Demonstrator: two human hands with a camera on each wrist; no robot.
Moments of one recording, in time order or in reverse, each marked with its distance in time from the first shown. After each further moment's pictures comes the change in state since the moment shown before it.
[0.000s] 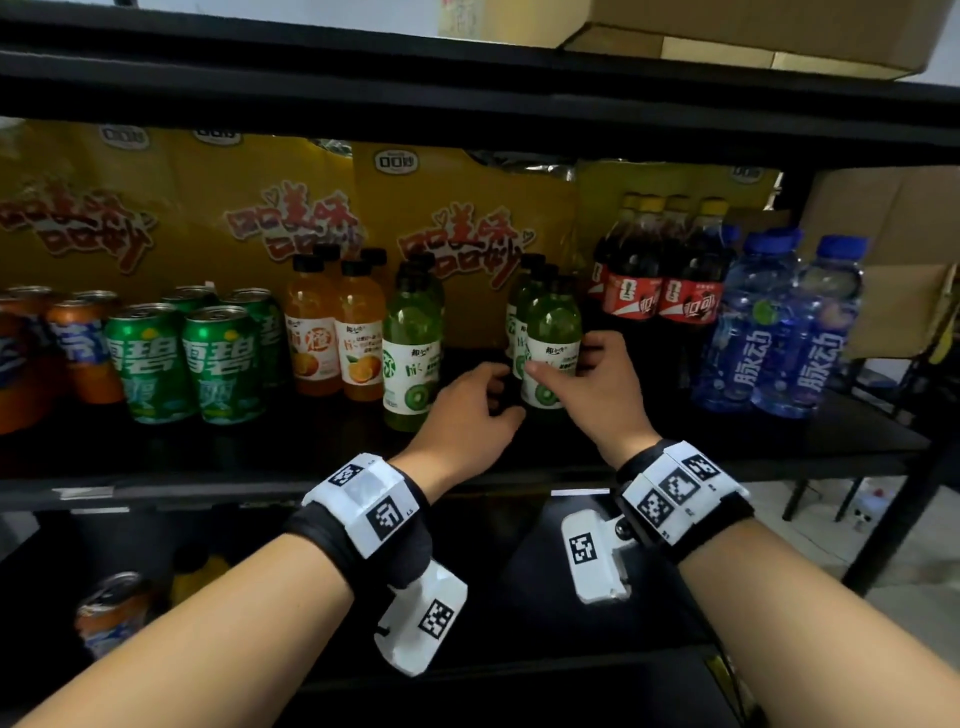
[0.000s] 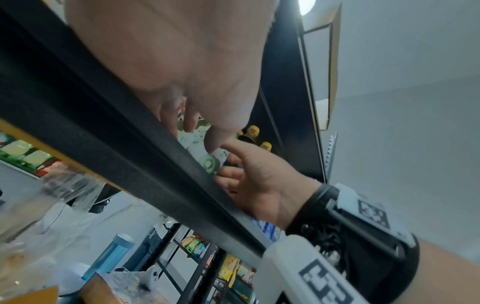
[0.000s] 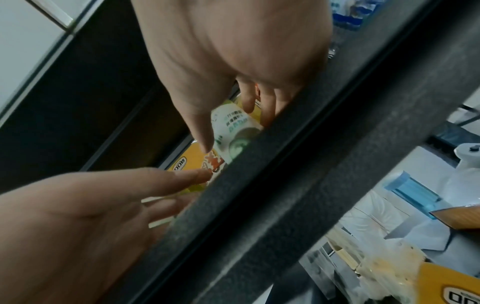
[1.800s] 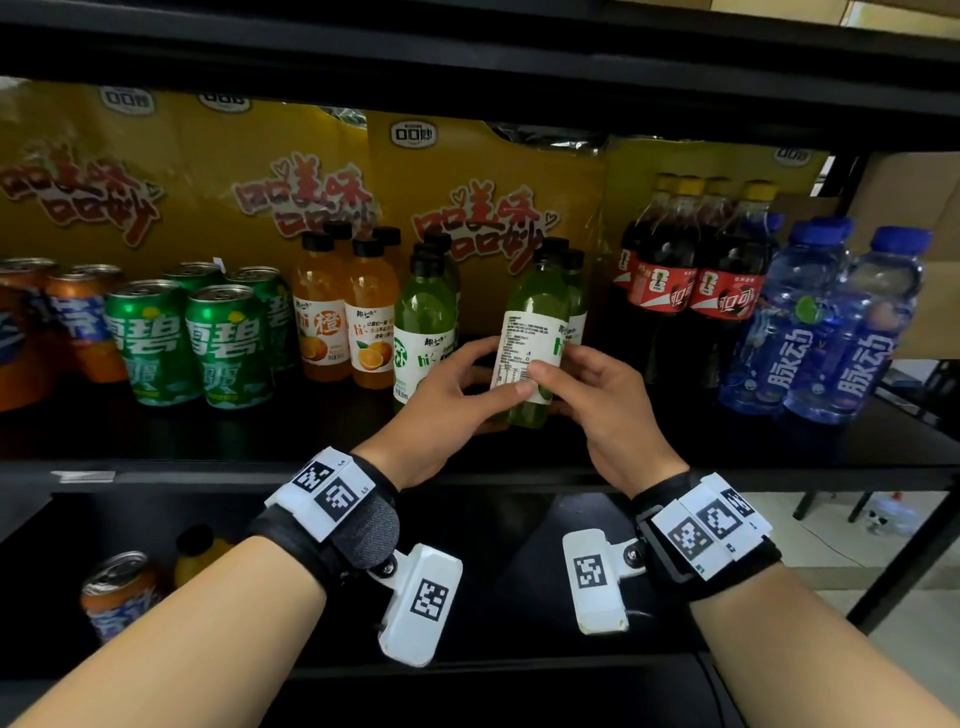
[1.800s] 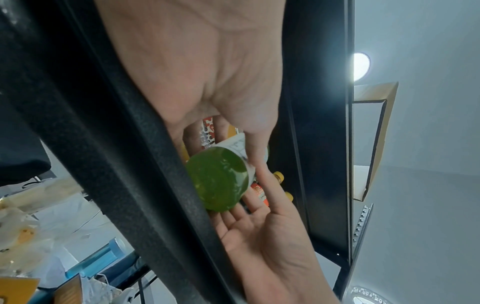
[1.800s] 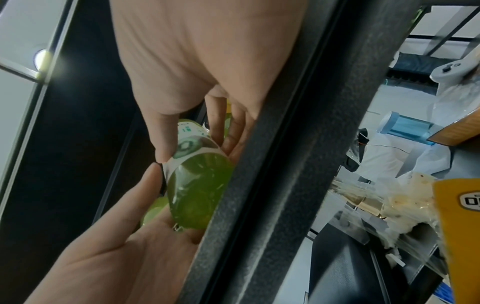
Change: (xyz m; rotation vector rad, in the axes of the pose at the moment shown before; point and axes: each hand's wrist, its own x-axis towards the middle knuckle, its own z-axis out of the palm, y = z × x) left_hand -0.009 -0.002 -0.024 -0.709 -0.103 -0.102; right_hand -0.030 -0.016 0.010 0.542 -0.281 0.049
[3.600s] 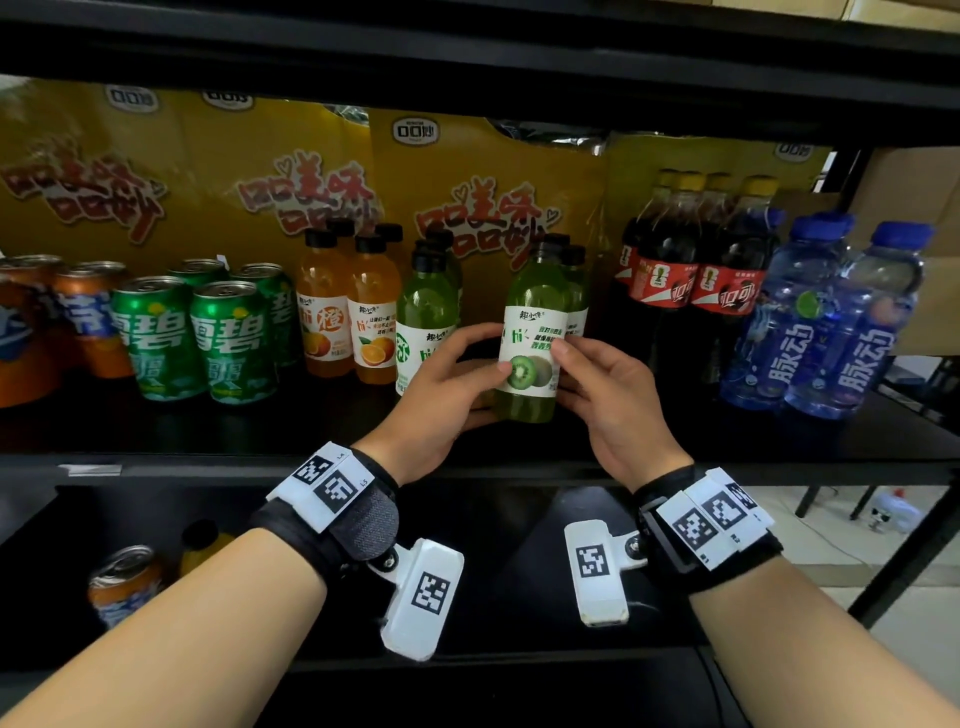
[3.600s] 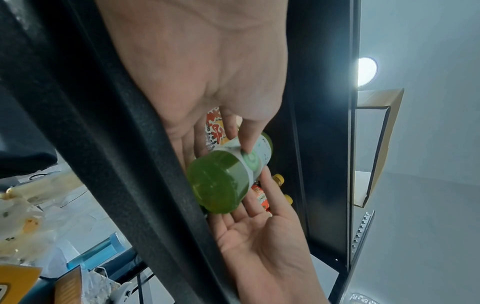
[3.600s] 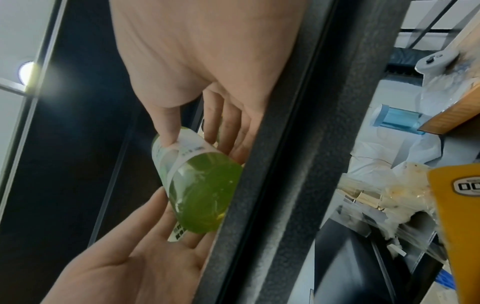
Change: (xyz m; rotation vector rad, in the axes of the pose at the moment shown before) left_hand -0.001 0.002 -0.001 -0.117 0.069 -0.015; right_hand -0.001 -0.005 -0.001 0.110 0.040 0.019
